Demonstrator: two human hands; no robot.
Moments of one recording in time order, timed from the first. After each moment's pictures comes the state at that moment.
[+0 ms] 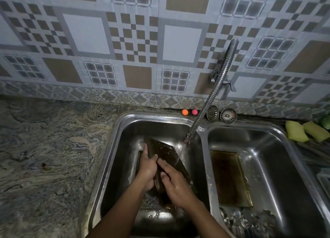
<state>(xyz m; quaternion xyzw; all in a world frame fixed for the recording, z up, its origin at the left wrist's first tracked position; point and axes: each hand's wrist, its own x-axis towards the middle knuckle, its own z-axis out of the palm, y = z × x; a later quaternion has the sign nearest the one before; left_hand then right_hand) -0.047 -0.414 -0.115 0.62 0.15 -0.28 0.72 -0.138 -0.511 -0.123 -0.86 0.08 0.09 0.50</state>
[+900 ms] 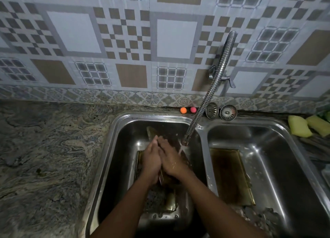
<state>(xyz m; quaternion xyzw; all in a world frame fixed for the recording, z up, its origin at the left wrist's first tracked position) -0.035 -0.440 -0.096 0.67 0.10 -0.20 0.71 -0.052 -0.531 -0.127 -0.87 0.11 0.08 0.46</state>
